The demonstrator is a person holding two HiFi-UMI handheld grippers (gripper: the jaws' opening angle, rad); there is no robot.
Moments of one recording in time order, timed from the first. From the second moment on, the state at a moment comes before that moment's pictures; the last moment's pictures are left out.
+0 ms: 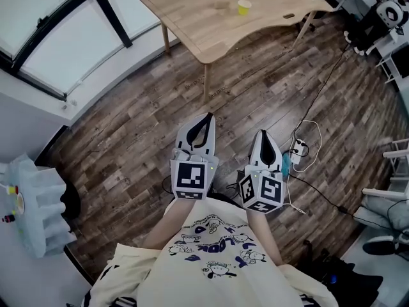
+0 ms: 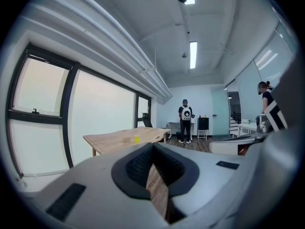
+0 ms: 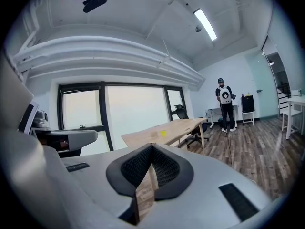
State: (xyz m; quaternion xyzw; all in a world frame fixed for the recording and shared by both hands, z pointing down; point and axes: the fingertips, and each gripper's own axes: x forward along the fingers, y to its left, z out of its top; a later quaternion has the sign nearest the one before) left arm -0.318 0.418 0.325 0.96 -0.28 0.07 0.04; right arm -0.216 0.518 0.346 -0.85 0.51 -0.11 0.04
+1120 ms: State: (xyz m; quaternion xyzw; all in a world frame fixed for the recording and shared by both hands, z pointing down) left arm -0.184 0.239 0.321 0.96 -0.25 0.07 0.04; right arm -0.094 0.342 0.331 -0.86 0.50 -0.10 0.02
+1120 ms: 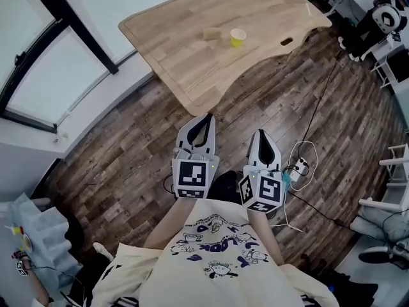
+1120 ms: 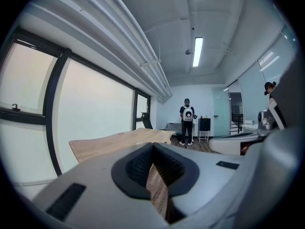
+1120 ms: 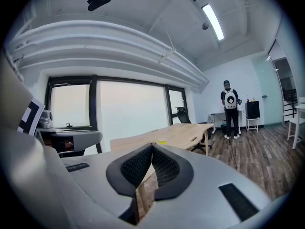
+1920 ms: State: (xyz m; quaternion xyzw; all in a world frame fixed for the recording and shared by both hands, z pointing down) left arm -0.082 0.176 0.327 0.95 -0.30 0.08 0.05; right arm 0.017 0.267 0.333 -0.83 0.54 -0.11 0.02
